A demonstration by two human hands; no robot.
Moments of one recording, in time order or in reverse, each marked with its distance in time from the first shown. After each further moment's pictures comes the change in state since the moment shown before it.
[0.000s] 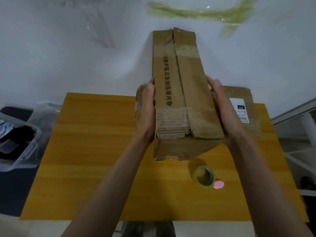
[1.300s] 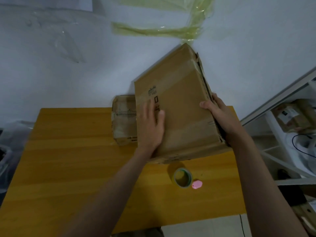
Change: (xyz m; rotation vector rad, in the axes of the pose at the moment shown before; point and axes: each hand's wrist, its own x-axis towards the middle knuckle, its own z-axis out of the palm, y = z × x) left_hand -0.007 -0.095 0.052 0.972 0.008 0.177; right_hand -0.004 0.023 -0.119 -0.187 0.257 0.090
